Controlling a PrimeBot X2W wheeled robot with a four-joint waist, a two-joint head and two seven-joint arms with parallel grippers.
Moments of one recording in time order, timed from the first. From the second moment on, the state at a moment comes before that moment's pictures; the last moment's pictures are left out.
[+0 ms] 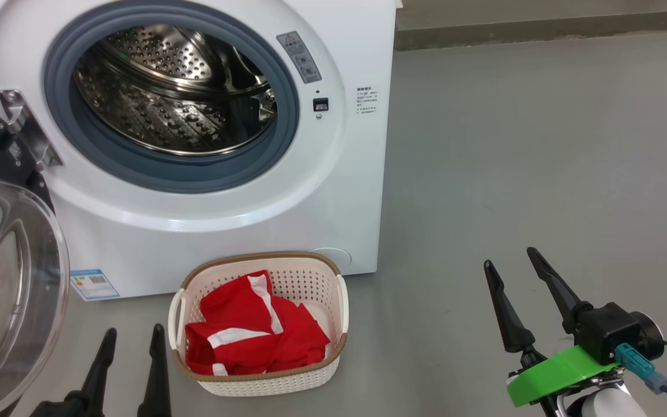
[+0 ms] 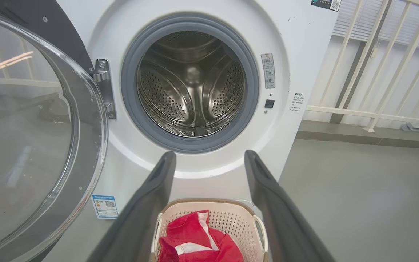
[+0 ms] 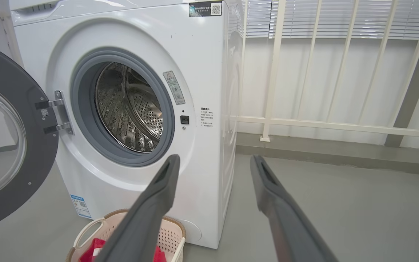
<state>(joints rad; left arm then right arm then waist) 0.06 0.13 -0.03 0.06 -0.33 0.04 -0.21 -0.08 -0.05 0.07 0.21 0.19 0.13 -0.26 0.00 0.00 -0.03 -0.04</state>
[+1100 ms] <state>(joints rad) 0.09 0.14 -0.04 -0.03 -0.32 0.12 -0.18 -0.08 -0.05 0.13 0.22 0.19 0.13 -0.26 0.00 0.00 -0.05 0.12</state>
